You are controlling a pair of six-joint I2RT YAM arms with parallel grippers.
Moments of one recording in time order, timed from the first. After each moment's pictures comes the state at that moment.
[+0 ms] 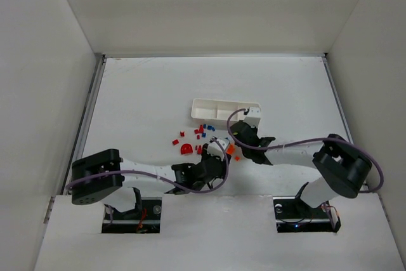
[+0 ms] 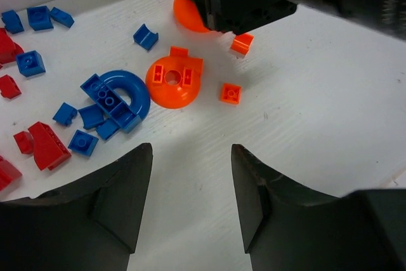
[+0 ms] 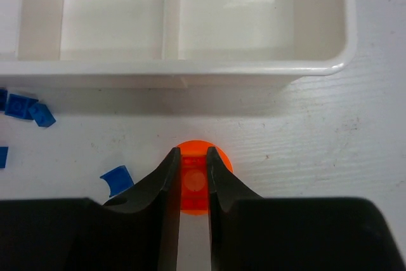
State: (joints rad) left arm -1.34 1.40 0.53 0.31 -0.61 -0.51; right arm 0.86 1.53 0.65 0.08 0.70 0.69
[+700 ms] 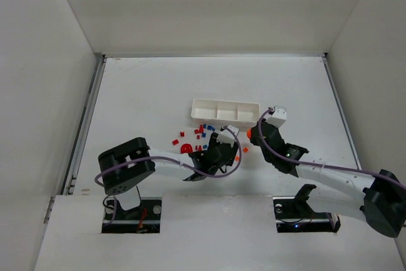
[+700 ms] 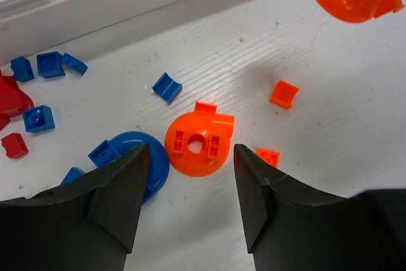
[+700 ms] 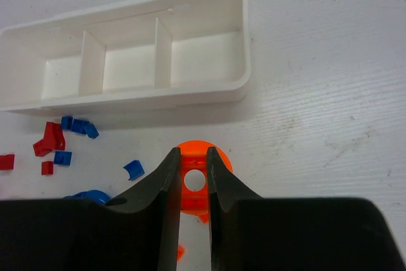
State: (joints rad) left arm -1.21 1.66 0.71 0.34 -0.59 -0.42; right arm 0.80 1.06 0.51 -0.02 0.68 0.70
